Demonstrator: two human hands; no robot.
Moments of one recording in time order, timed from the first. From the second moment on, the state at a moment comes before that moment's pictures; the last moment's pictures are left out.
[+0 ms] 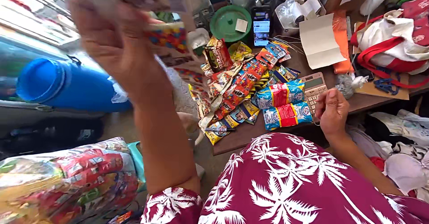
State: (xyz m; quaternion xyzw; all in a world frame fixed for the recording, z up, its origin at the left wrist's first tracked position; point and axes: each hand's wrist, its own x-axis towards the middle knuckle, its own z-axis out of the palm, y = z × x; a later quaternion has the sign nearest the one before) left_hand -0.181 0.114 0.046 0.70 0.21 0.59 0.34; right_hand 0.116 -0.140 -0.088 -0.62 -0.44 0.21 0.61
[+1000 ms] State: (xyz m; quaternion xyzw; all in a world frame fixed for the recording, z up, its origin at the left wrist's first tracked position) left_hand -0.209 -0.022 0.020 0.73 0.21 0.60 0.24; right_hand -0.047 -0.074 0.028 -0.45 -0.61 0.22 0.61
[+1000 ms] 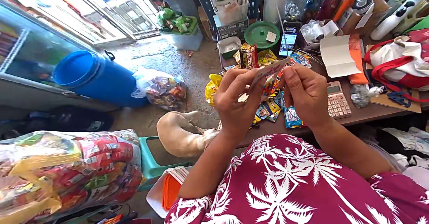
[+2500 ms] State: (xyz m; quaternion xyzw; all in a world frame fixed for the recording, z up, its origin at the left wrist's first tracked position) left_hand -0.182 -0.019 -0.005 0.84 0.12 0.47 0.21; right_hand -0.006 -0.034 0.029 -0.48 -0.60 0.13 0.63
